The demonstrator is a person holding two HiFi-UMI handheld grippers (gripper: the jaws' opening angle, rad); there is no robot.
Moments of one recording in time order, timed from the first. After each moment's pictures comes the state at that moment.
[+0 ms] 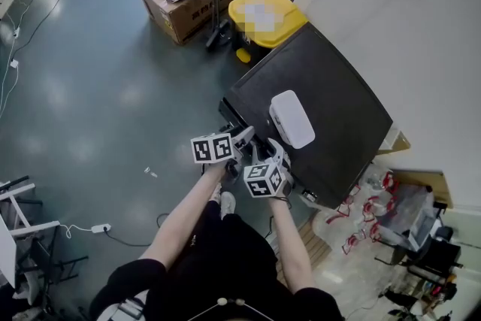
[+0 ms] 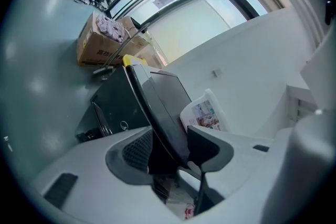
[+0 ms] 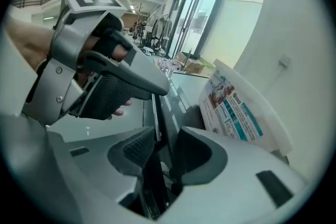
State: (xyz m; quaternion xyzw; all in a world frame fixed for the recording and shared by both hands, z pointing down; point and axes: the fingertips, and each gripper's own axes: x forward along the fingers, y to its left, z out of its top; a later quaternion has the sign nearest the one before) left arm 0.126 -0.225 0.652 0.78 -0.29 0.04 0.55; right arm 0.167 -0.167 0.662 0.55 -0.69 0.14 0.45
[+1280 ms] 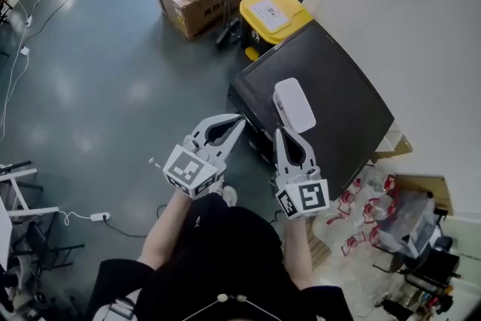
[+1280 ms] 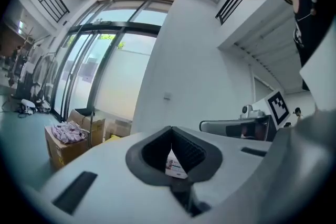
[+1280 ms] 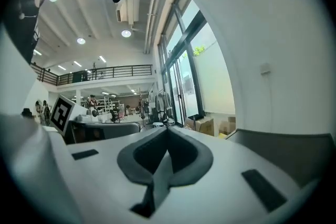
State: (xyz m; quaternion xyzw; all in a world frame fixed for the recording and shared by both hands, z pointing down) left arm 0.070 -0.165 0.422 0.96 -0.28 -0.01 0.09; right arm 0.148 -0.139 0.419 0.56 -0.82 0.09 0.01
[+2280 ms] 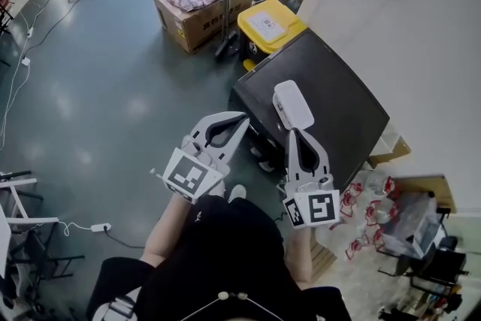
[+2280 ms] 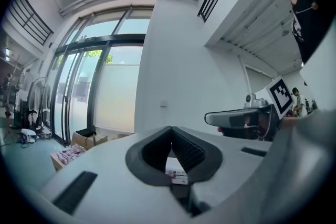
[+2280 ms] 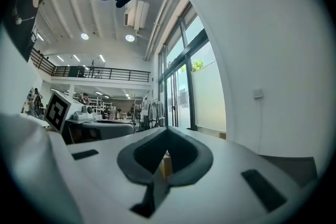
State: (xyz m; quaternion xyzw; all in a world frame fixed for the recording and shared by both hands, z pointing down) left arm 0.060 -0.141 0.357 0.96 -0.28 0.00 0.01; right arm 0.151 -0.107 0.349 0.60 -0.80 0.01 0.00
